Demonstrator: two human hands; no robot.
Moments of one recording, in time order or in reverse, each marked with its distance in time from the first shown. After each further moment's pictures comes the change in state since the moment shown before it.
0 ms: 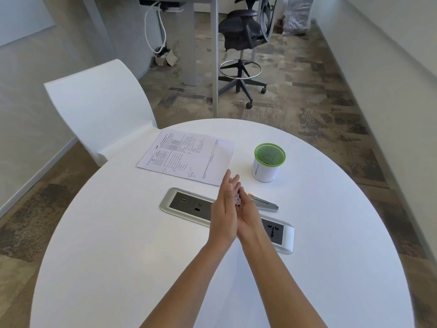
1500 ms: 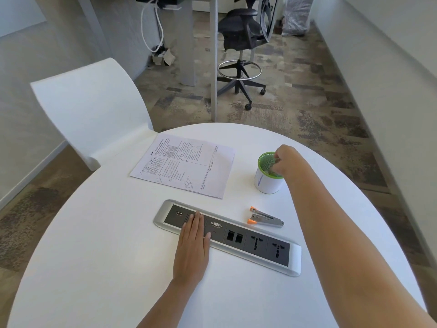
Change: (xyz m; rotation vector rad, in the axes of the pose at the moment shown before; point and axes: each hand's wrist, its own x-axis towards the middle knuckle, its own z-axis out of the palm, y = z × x) left_hand 0.026 -0.122 -0.094 1.381 -0.074 0.207; right_hand 0.052 -0.090 0.163 -1.557 0.903 -0.576
